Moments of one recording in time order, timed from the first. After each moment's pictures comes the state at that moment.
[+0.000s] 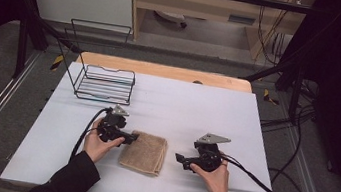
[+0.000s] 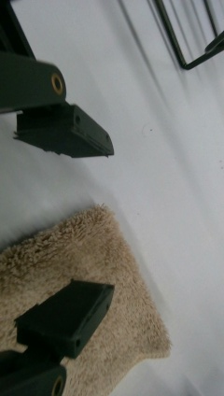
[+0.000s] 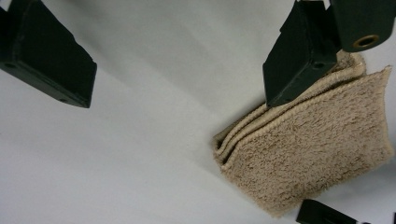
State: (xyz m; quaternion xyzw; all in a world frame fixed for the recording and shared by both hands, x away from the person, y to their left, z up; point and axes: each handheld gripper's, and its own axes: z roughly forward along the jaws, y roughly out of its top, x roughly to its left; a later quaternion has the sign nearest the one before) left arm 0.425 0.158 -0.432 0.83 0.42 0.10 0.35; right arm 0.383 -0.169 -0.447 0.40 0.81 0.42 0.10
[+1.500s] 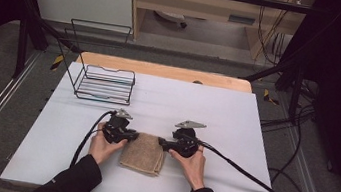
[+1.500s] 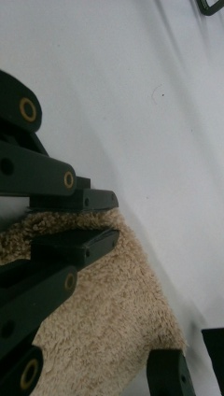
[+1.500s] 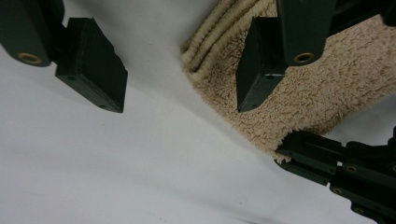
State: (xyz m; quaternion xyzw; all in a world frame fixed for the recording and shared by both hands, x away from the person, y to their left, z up) left arm 0.428 0.152 -0.445 0.84 0.41 0.08 0.35; right arm 0.417 -0.099 -0.448 0.44 0.79 0.41 0.10
